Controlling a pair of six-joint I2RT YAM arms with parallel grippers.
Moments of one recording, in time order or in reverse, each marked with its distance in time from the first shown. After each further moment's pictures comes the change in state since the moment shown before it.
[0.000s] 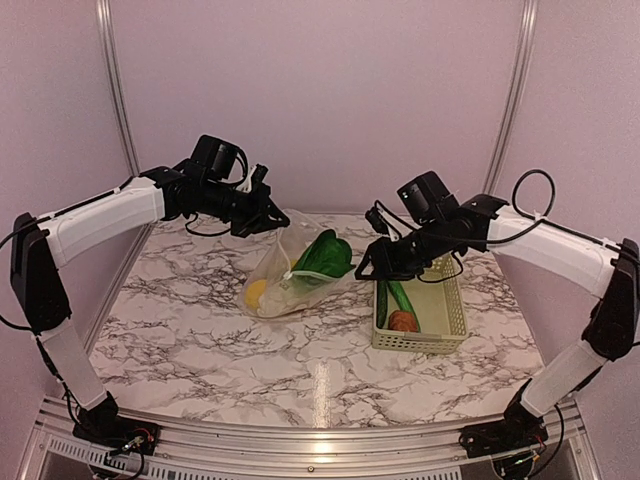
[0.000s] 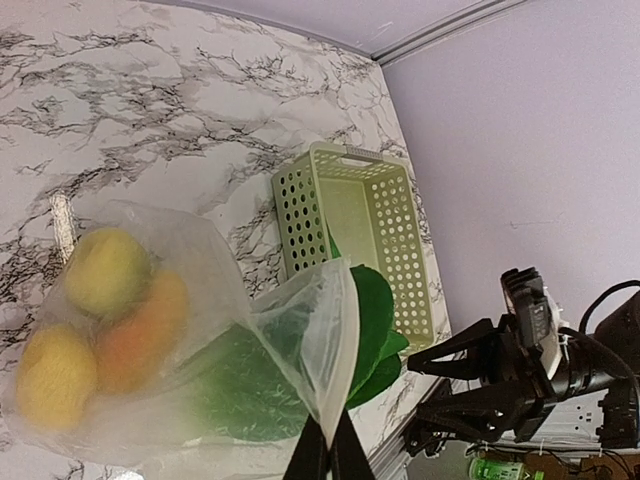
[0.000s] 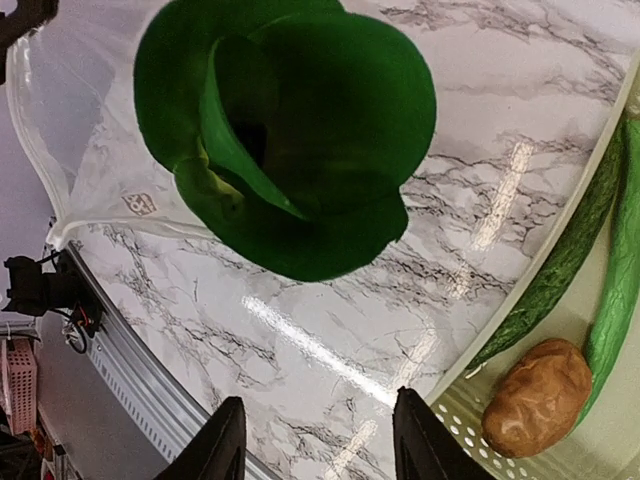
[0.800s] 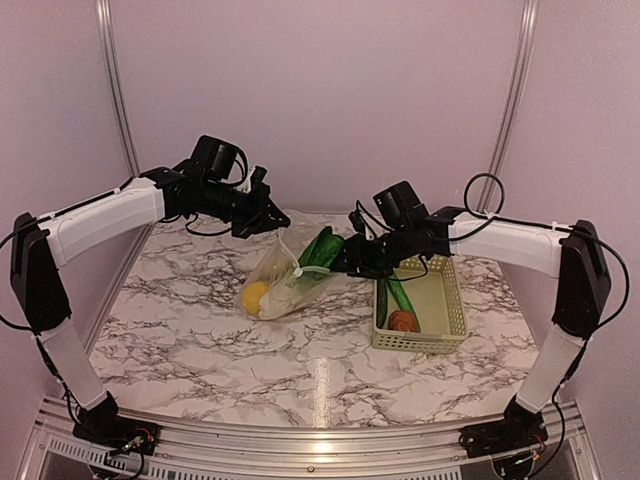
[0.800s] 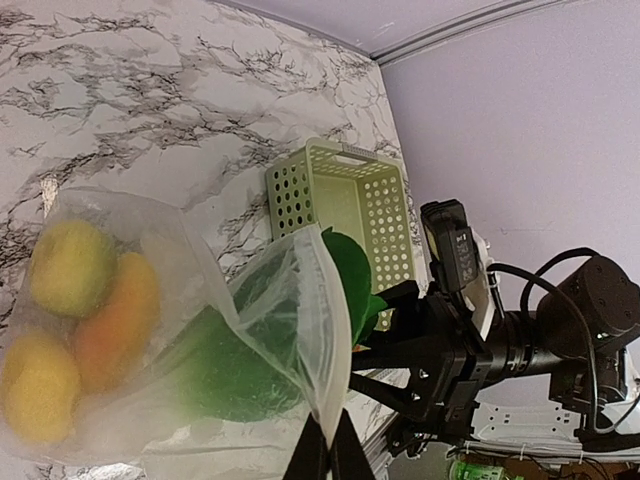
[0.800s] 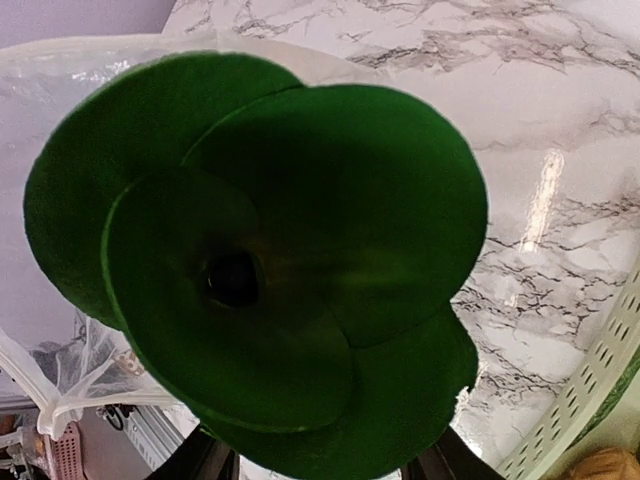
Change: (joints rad) left arm 0.000 0.000 -0.005 0.010 0.018 -0.063; right arm -0.013 0.213 -0.003 0.291 -0.038 0.177
